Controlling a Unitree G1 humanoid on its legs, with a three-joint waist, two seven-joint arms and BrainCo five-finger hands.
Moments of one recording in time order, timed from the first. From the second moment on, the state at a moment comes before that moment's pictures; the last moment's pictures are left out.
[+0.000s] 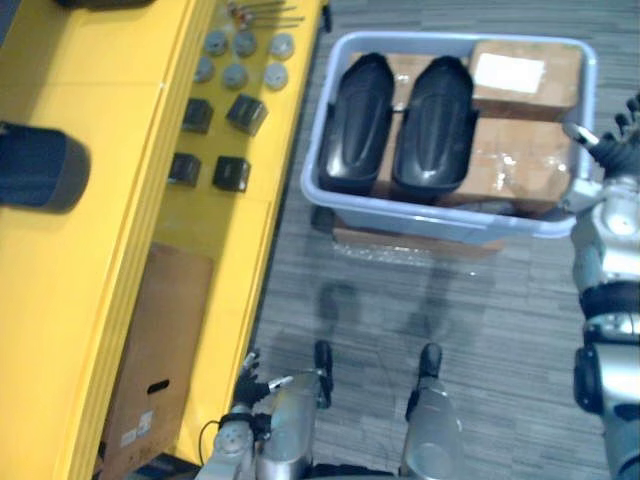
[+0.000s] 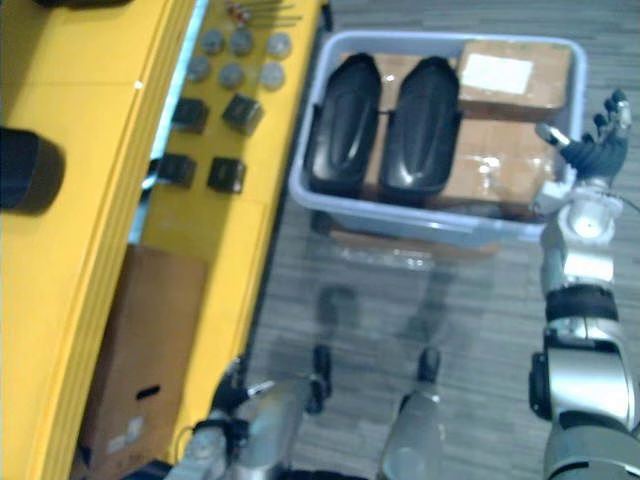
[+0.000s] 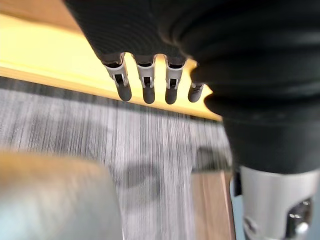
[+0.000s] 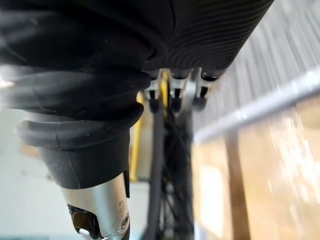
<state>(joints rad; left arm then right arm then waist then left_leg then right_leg) 0.07 0.12 -0.23 0.74 -0.16 -0.34 0.21 -0.91 -0.72 -0.03 0.85 0.45 -0.16 -0.24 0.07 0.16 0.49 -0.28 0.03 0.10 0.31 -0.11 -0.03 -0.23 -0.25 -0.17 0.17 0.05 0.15</state>
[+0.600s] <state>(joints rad) 0.04 0.06 -0.22 0.80 -0.24 -0.41 0.17 -1.10 -0.77 0.07 1.00 0.39 0.11 -0.30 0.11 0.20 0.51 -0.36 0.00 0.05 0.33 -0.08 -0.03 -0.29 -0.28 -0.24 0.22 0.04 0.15</state>
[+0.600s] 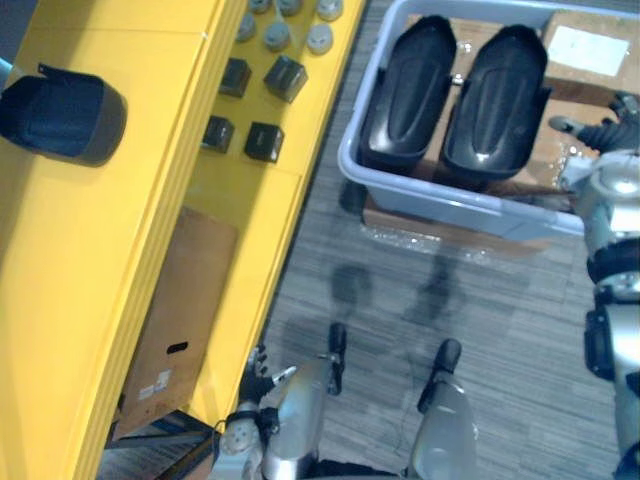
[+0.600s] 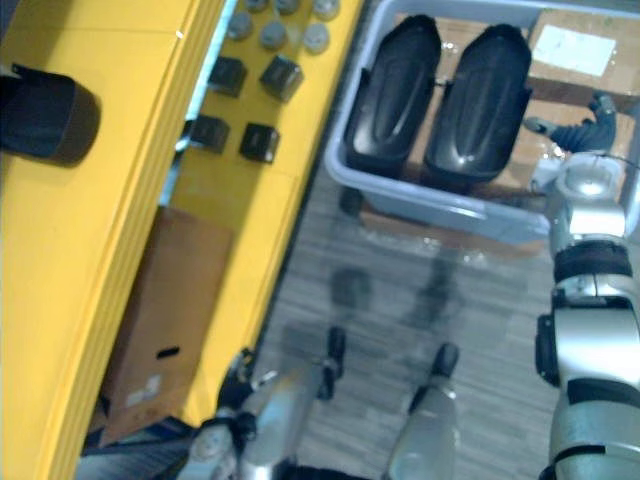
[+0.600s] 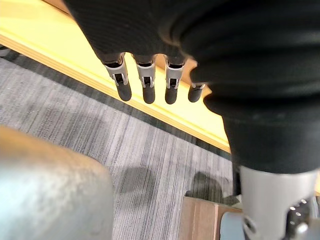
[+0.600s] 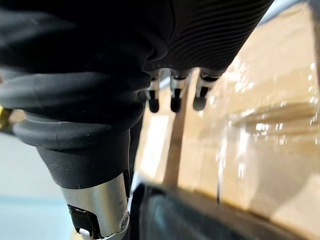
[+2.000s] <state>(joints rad) 0.03 0.02 -0.32 0.84 -0.47 -0.39 0.09 -1.16 -0.99 0.23 1.09 0.03 0.50 -0.29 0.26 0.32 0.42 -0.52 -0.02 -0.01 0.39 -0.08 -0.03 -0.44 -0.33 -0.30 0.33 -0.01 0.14</state>
